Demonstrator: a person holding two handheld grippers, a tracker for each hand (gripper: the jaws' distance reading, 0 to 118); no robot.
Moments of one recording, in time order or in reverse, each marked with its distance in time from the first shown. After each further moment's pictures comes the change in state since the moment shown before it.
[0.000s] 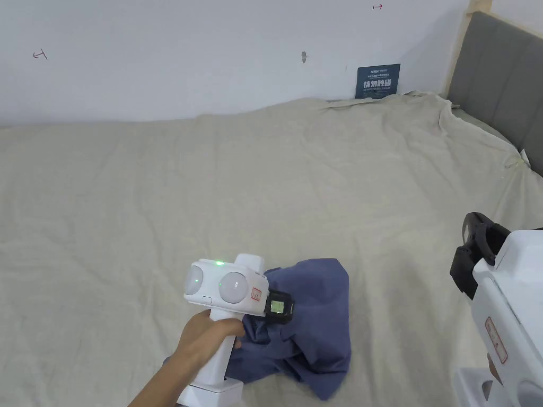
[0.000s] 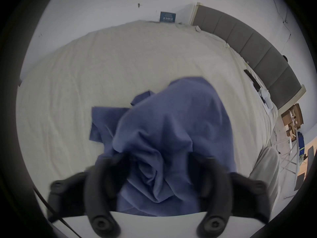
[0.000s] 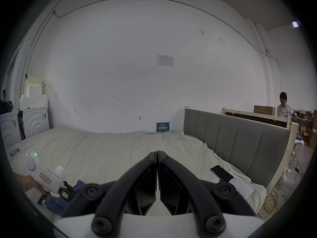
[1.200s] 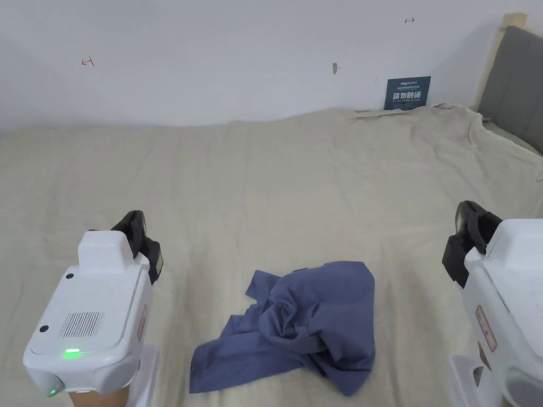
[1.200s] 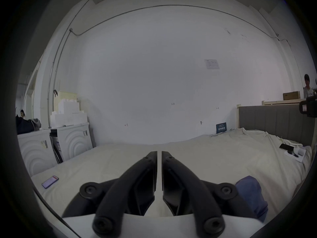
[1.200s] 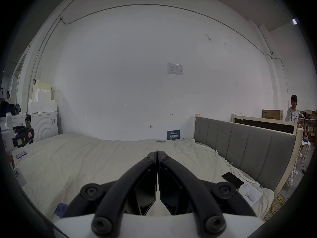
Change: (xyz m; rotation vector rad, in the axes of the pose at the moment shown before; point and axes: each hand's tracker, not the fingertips) left arm -0.082 -0.098 0.193 0.962 0.532 0.027; right arm -0.039 0.017 0.010 0.068 0.080 -0.001
